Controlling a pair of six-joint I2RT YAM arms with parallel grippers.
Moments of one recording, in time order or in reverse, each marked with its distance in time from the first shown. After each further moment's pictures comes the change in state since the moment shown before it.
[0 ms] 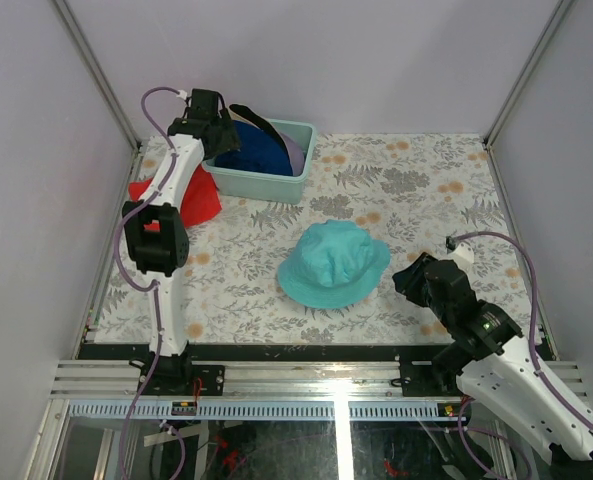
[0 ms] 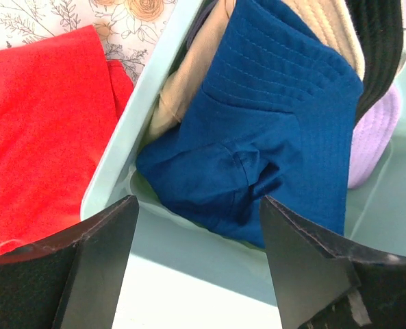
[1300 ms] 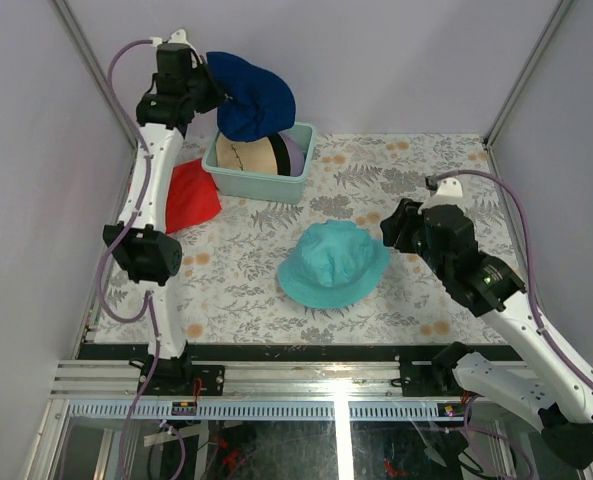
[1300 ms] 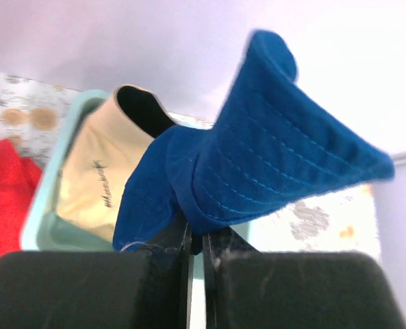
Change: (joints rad) left arm 0.009 -0.087 0.266 0.028 0.193 -0.047; right arm 0.000 0.301 0.409 0.093 -0.007 -0.376
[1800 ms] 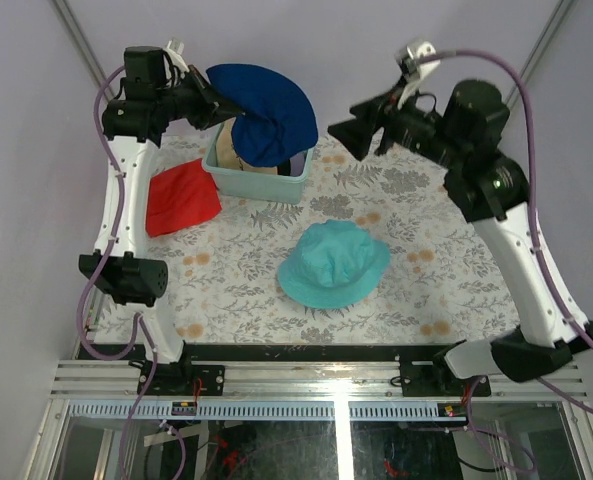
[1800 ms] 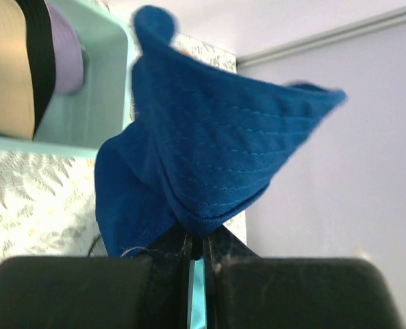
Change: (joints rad) left arm 0.049 -0.228 -0.083 -0.167 0.496 -0.260; right arm -0.104 0.498 0.821 0.126 -0.699 -0.407
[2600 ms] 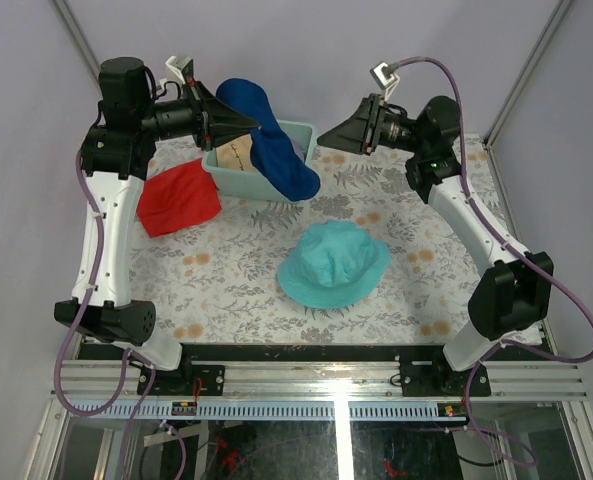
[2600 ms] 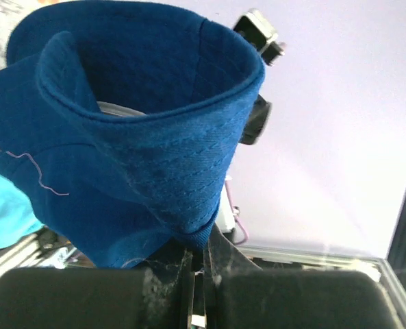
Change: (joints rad) left arm -0.041 -0.294 -0.245 0.085 0.441 -0.395; right arm -0.183 0.297 -0.234 0.808 -0.711 0.849
